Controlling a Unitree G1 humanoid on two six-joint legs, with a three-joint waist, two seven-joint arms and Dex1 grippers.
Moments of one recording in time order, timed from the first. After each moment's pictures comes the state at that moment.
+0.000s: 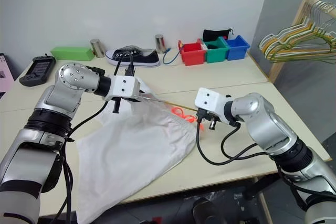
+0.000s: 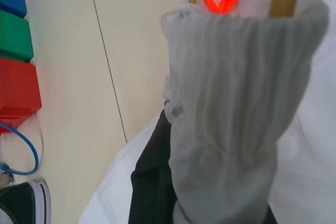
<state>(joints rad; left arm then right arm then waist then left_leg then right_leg) -0.99 0.75 -0.28 0.58 0.13 -0.27 -1.34 -0.78 -0.72 0.44 -0.38 0.02 0.95 0.90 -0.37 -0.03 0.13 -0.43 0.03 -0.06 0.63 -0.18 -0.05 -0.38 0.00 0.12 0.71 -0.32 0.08</state>
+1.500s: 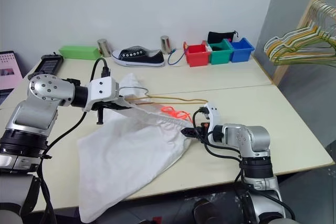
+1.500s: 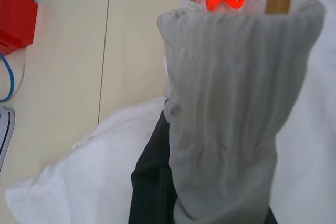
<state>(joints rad) -0.74 0.90 -0.16 0.27 -0.04 0.06 -1.32 -0.58 -0.14 -0.08 -0.02 0.44 1.32 0.54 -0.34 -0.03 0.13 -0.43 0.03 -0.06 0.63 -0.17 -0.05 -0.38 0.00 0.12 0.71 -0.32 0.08</state>
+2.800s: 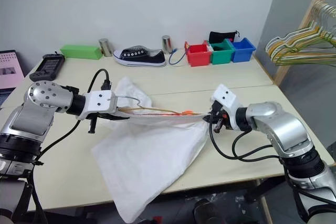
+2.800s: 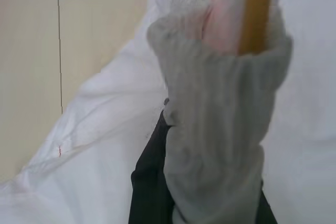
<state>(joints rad) -0.70 0.96 -0.21 0.29 0.03 -0.03 -1.38 -0.69 -0.71 0.22 -0.34 0.39 1.02 0.81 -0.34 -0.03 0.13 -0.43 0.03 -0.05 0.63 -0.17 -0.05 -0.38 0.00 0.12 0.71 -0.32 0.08</state>
